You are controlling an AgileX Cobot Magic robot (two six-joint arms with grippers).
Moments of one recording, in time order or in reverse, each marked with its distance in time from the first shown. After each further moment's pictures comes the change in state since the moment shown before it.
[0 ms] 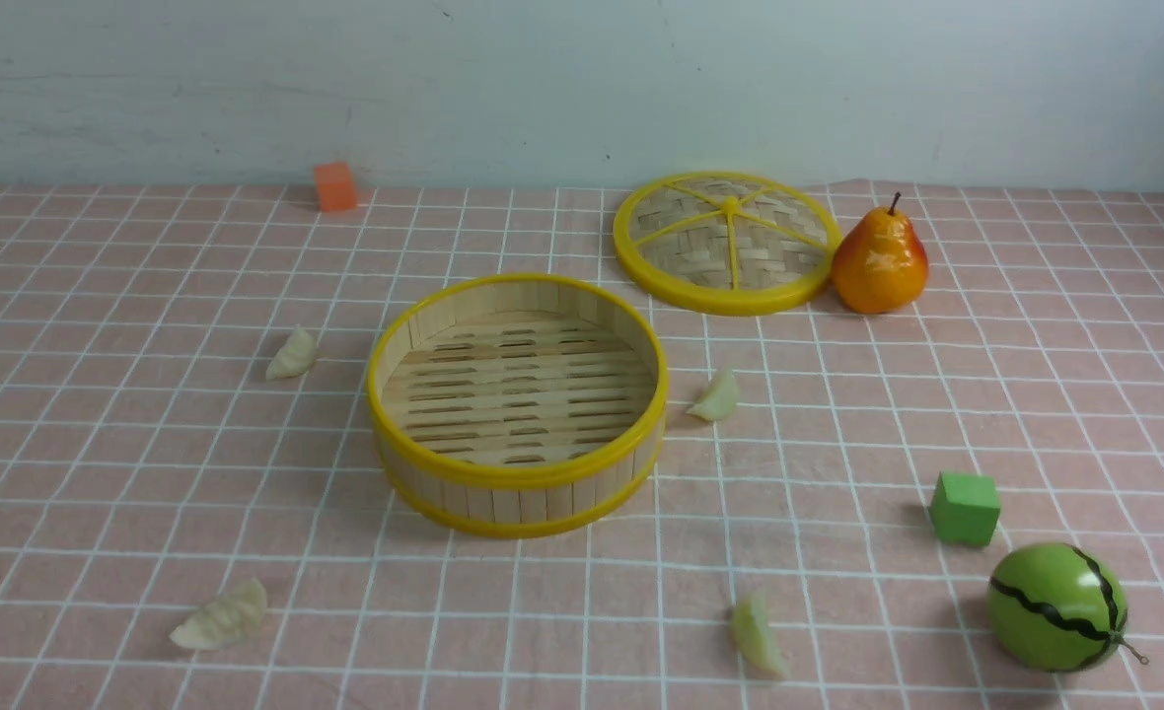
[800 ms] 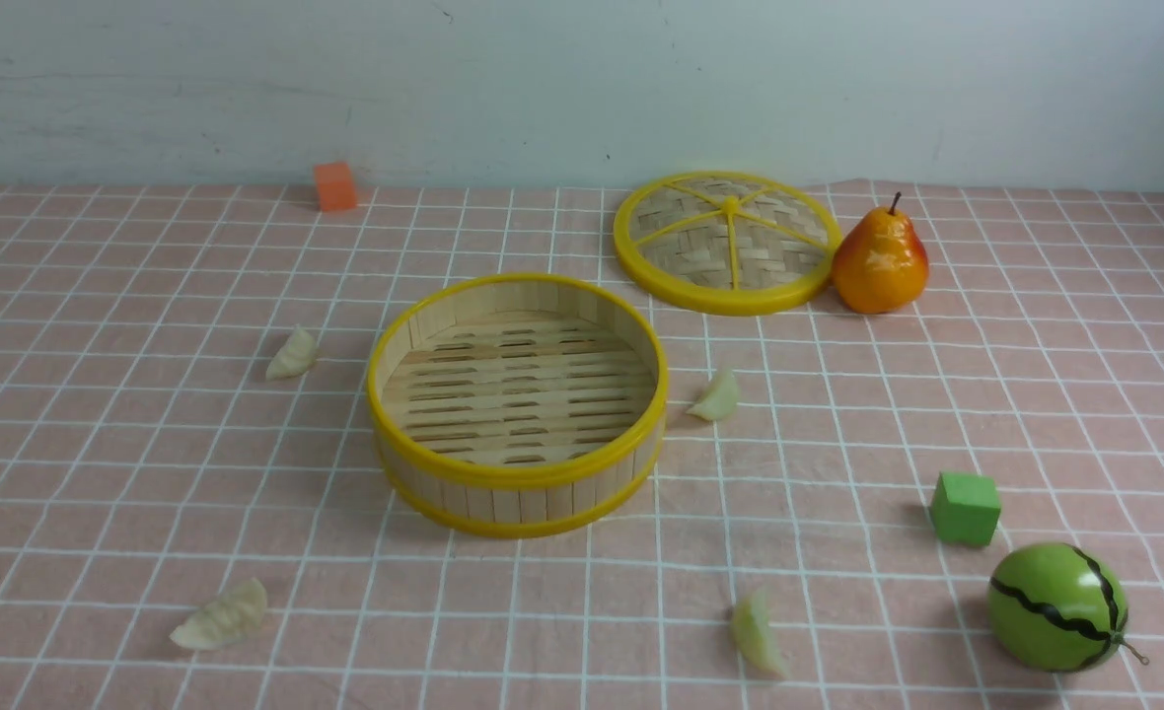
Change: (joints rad) right arm 0.000 0.000 0.000 0.000 0.000 0.000; left arm 0.000 0.000 0.000 0.000 0.000 0.000
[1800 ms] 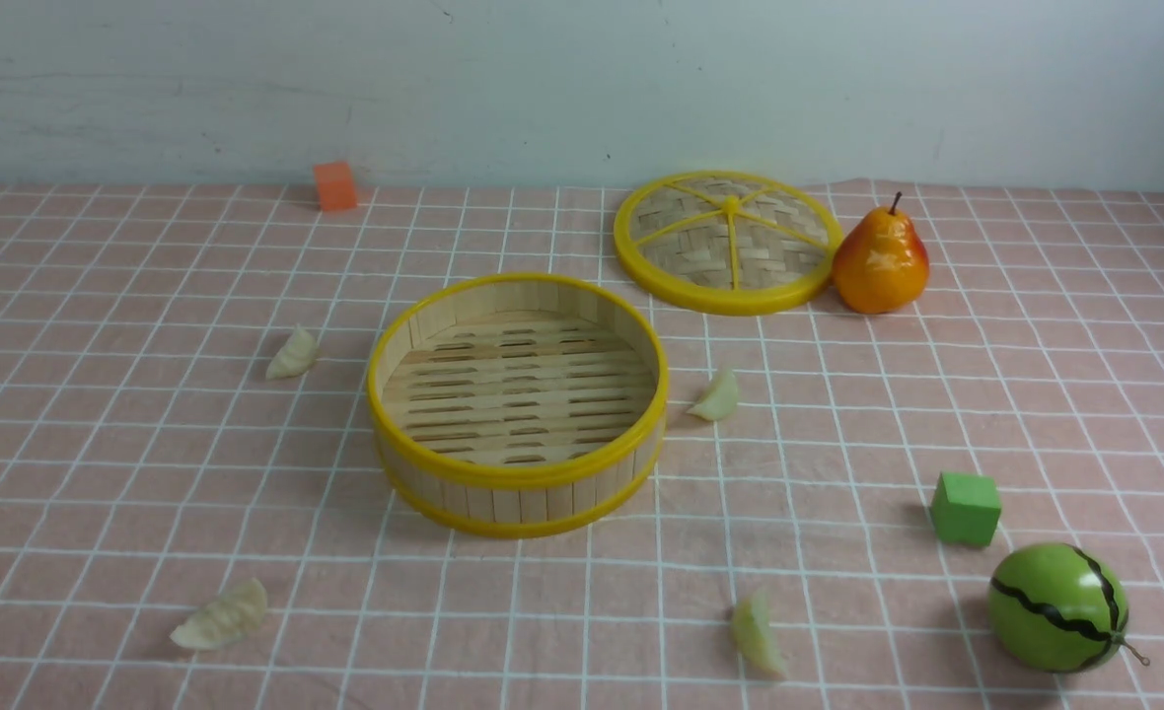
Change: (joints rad) right arm 0.000 0.000 0.011 -0.324 -0.751 0.000; left arm 0.000 0.000 0.000 -0.046 -0.643 -0.085
